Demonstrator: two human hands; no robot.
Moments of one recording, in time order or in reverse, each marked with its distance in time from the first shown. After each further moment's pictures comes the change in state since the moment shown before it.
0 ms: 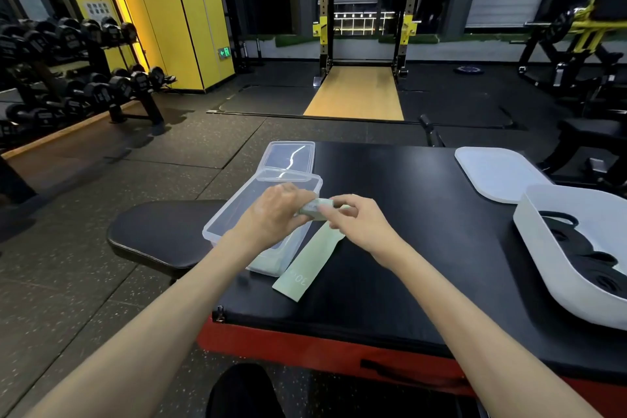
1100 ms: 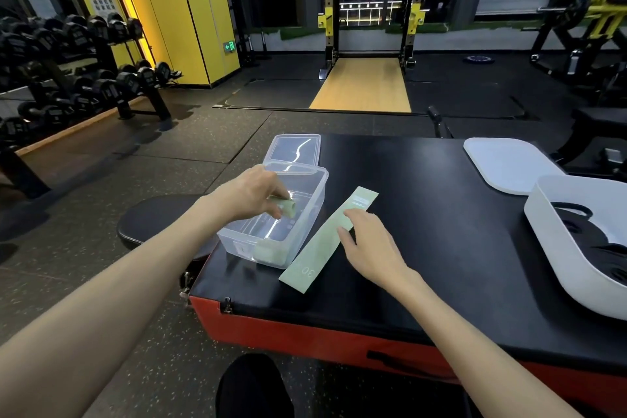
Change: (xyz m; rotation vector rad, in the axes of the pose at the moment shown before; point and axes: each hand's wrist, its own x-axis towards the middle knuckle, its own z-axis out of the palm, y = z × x) left_hand 0.007 -0.040 -0.034 0.057 -0.400 -0.179; right_hand -0.017 0.044 0.013 -0.662 0.098 -0.173
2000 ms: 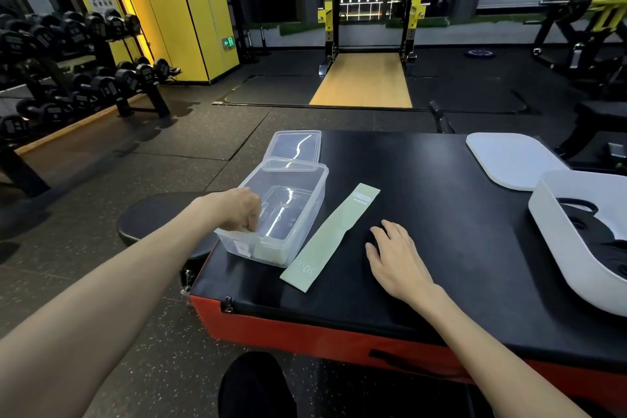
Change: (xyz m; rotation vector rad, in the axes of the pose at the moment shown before) left_hand -0.003 -0.043 0.025 0.253 -0.495 -0.110; right_hand -0.019 0.054 0.014 -0.259 0.008 0.029
